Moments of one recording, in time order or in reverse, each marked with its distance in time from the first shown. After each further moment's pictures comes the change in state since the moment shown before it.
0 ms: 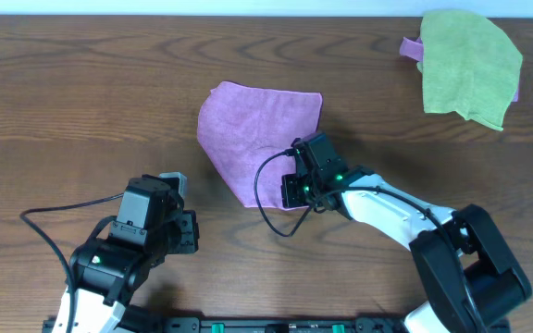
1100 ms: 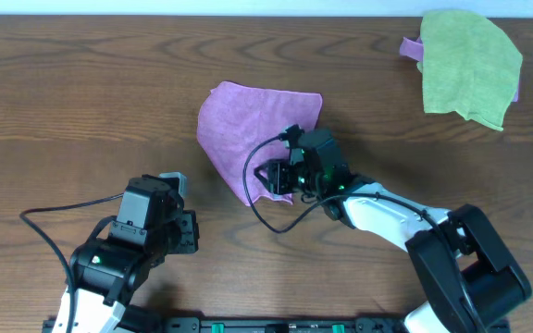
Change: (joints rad) left arm 0.000 0.000 0.000 0.000 0.000 0.000; right arm 0.002 0.000 -0.087 0.451 -0.162 0.138
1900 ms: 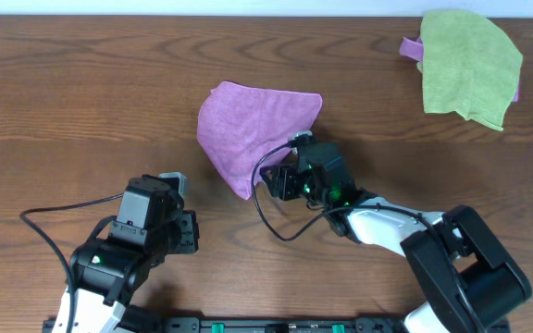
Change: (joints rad) left arm 0.000 0.000 0.000 0.000 0.000 0.000; right arm 0.002 0.000 -0.141 0.269 0.137 -0.024
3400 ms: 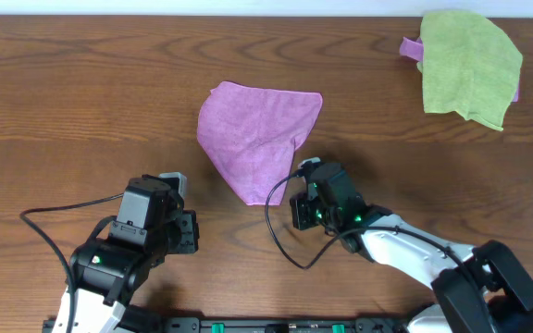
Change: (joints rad) left arm 0.000 0.000 0.000 0.000 0.000 0.000; right arm 0.022 -0.182 -0.089 -0.366 0.082 -0.162
